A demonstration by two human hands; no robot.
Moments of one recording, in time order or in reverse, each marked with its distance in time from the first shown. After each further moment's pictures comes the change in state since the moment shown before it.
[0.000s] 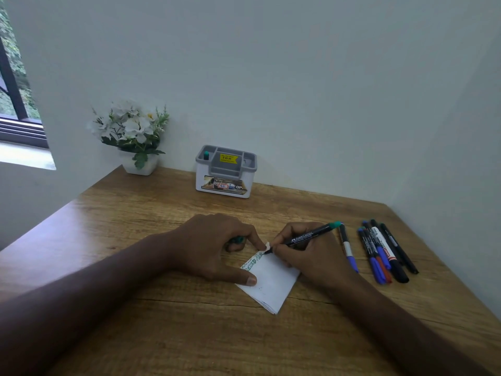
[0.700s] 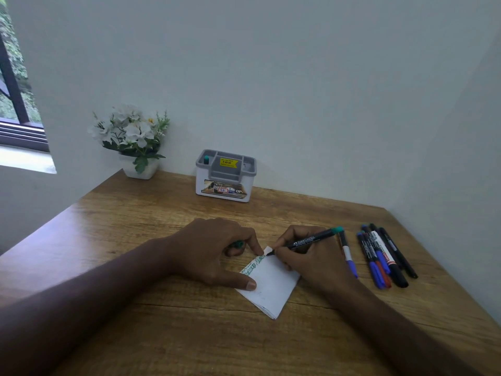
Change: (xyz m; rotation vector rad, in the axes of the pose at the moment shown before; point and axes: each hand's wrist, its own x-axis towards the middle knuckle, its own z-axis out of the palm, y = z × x) left_hand -0.002 0.001 0.000 0.020 0.000 -0.009; right_hand 0.000 0.002 -0.001 -0.014 0.052 -0.002
